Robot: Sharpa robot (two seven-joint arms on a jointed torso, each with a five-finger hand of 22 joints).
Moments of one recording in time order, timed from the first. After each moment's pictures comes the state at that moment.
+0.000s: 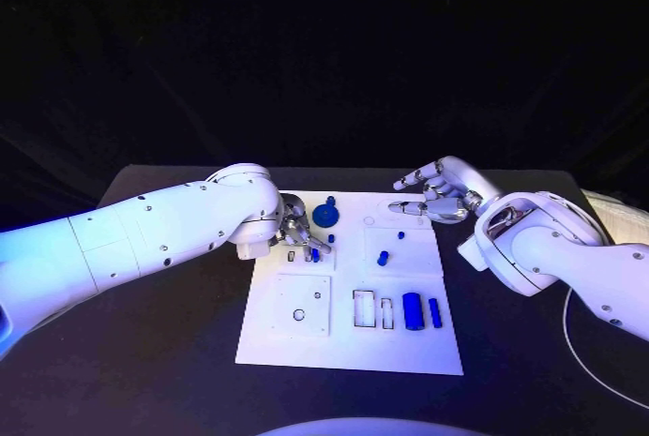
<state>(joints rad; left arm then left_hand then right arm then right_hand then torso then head) 1.29 -0.57 -0.03 1.33 -1.02 0.24 -0.67 1.23 0.09 -0.26 0.27 0.07 0.94 0.04 0.67 0.53 1.35 -0.03 1.25 1.16 1.47 -0.08 1.57 1.31 0.06 1.46 0.02 1.44 1.31 1.00 -0.95 0.25 1.73 -1.27 -0.42 -0.21 1.33 -0.08 0.07 0.10 0.22 0.99 0.15 0.07 0.07 1.45 0.06 1.31 1.31 1.46 -0.02 1.54 1.31 0.06 1.38 0.09 1.40 1.23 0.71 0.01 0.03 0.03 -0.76</state>
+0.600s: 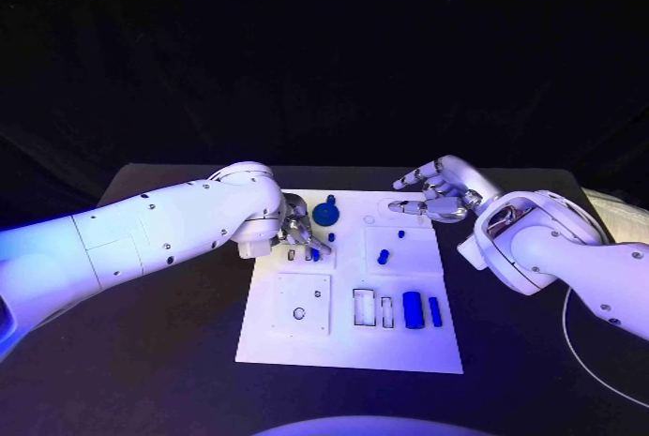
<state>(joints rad) 1.29 -0.56 -0.03 1.33 -1.02 0.26 -0.67 1.26 0.10 -0.23 0.26 0.07 0.94 0.04 0.67 0.55 1.36 -0.03 1.25 1.17 1.47 -0.08 1.57 1.31 0.06 1.46 0.02 1.44 1.31 1.00 -0.94 0.25 1.73 -1.28 -0.42 -0.21 1.33 -0.08 0.07 0.10 0.22 0.99 0.15 0.07 0.07 1.45 0.06 1.31 1.31 1.46 -0.02 1.54 1.31 0.06 1.38 0.09 1.40 1.23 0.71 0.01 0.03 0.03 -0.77</state>
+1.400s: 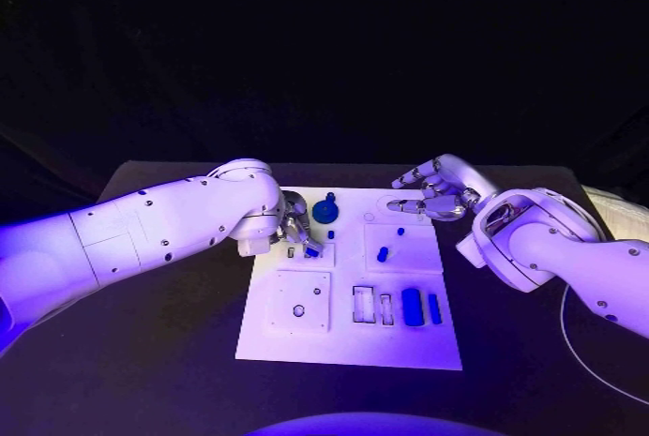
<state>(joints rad) 1.29 -0.56 -0.04 1.33 -1.00 0.26 -0.67 1.38 -0.06 0.32 0.32 0.14 0.90 0.05 0.61 0.60 1.35 -0.04 1.21 1.16 1.47 -0.08 1.57 1.31 0.06 1.47 0.02 1.44 1.31 1.00 -0.94 0.25 1.72 -1.28 -0.41 -0.21 1.33 -0.08 0.07 0.10 0.22 0.99 0.14 0.07 0.07 1.45 0.06 1.31 1.31 1.46 -0.02 1.54 1.31 0.06 1.38 0.09 1.40 1.23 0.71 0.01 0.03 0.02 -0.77</state>
